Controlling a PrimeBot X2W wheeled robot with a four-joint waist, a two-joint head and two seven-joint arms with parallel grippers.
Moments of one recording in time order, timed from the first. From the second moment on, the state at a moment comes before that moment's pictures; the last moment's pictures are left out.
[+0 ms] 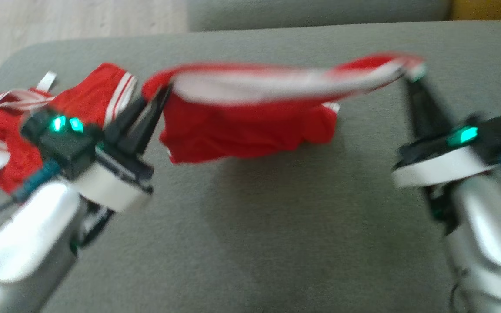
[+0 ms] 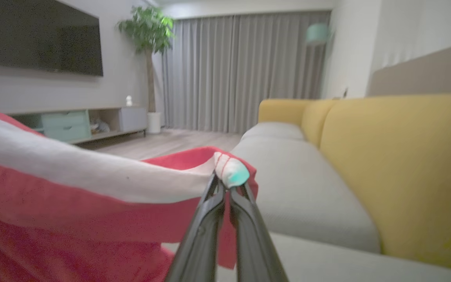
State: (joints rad) left arm -0.55 0.57 -0.72 0.04 -0.59 -0.02 -0.14; right arm -0.40 -0.17 0.22 0.31 0.16 0.13 -0.26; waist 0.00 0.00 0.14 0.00
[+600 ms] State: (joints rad) left arm -1.38 0.33 -0.88 0.38 -0.51 -0.13 -0.14; right arm -1.01 -0.36 0.04 0.35 0.20 0.13 -0.26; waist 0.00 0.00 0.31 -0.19
